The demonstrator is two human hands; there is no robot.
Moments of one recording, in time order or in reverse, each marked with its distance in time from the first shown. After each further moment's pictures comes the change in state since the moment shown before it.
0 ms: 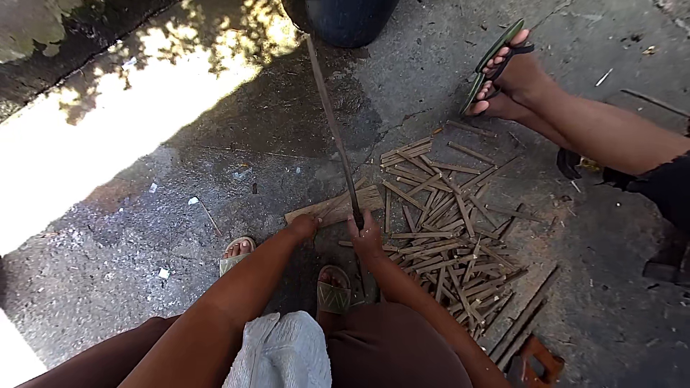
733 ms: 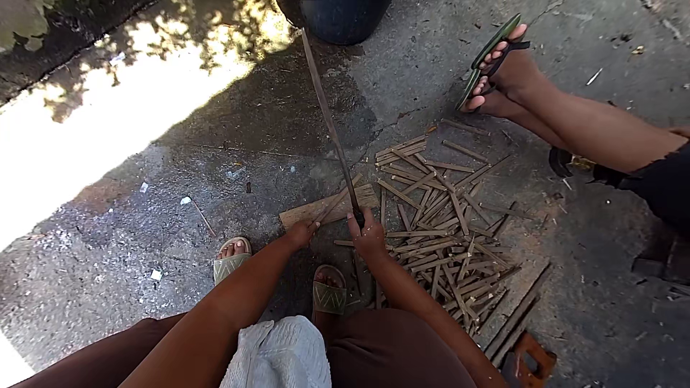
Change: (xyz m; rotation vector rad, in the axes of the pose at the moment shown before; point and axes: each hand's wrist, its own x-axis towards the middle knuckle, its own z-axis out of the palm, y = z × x) left_hand 0.020 -0.019 0.031 -0.287 0.030 0.010; right_hand -0.001 -0.008 -0.022 0.014 0.042 -0.054
